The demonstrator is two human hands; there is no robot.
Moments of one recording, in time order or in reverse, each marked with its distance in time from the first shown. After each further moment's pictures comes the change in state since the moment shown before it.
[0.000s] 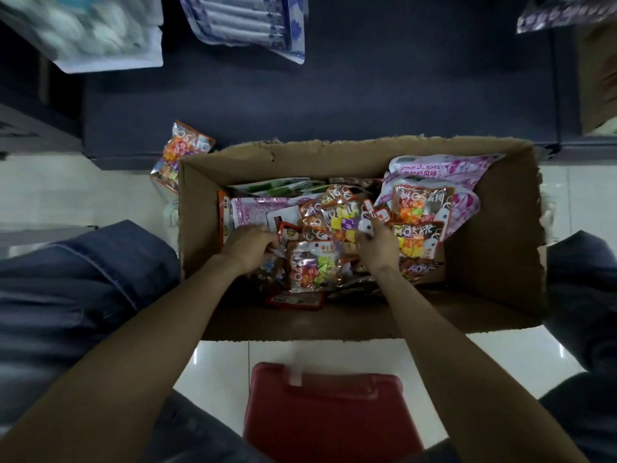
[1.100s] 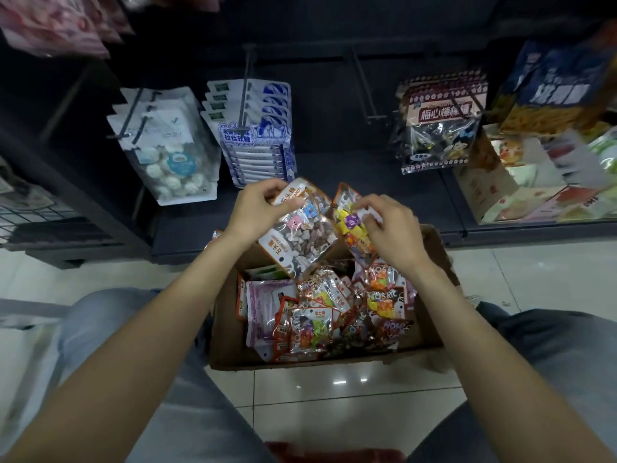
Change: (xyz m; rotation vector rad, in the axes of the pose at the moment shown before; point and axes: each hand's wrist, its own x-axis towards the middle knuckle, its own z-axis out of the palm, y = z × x) left_hand -0.133 0.104 -0.218 -0.872 0.776 0.205; right_hand -0.130 -0.099 -0.189 -0.026 0.383 -0.776
